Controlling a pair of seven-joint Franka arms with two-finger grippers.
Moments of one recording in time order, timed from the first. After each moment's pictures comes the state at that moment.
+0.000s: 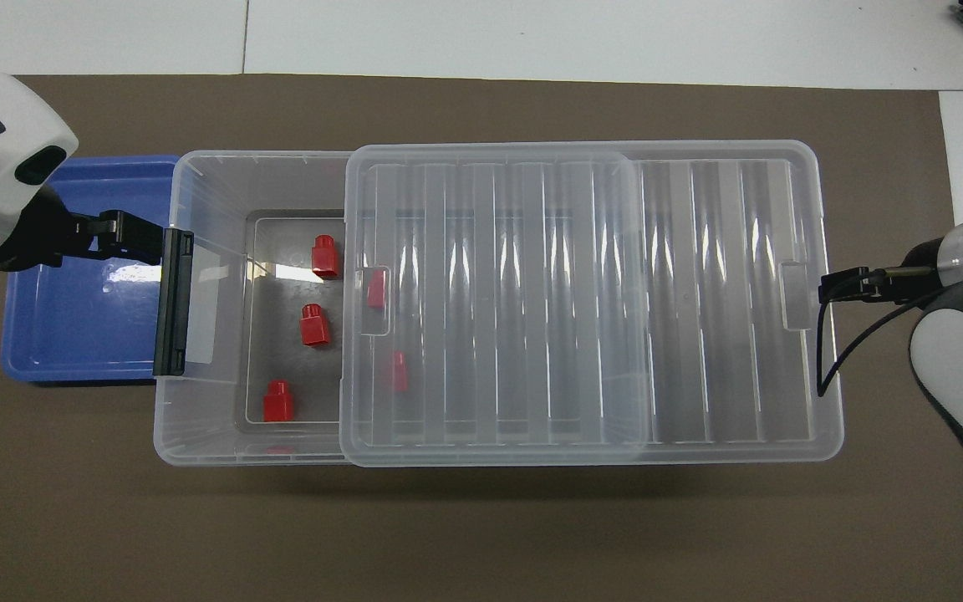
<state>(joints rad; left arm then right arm) -0.20 0.02 0.02 -1.60 0.02 1.67 -0.17 -0.13 -0.02 0.03 -1.96 0.01 1.95 -0.07</state>
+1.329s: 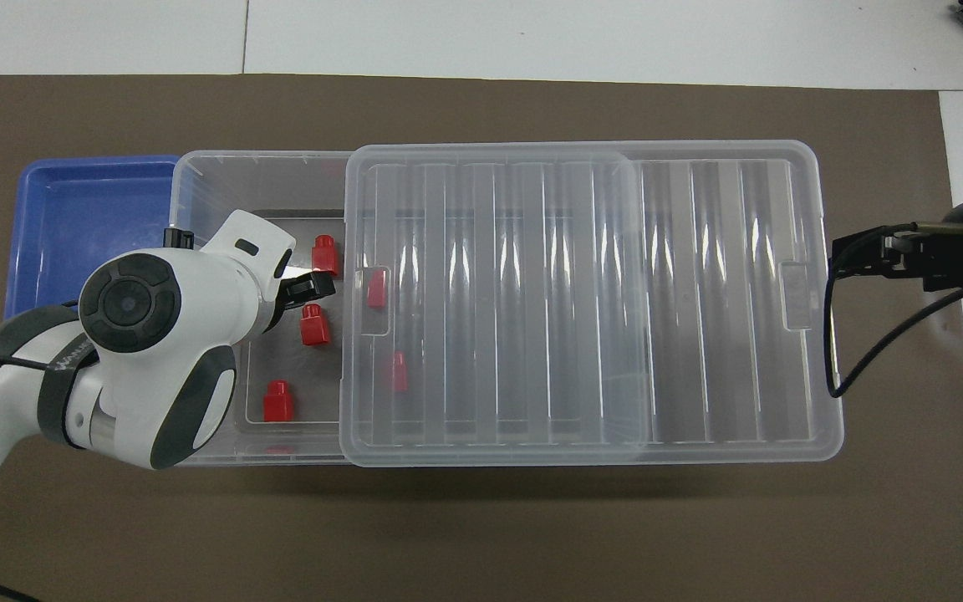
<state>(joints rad) -0.39 0.02 0.02 -2.16 0.06 2.35 -0.63 -0.01 -0.03 0.04 -1.65 -0.01 1.64 0.18</state>
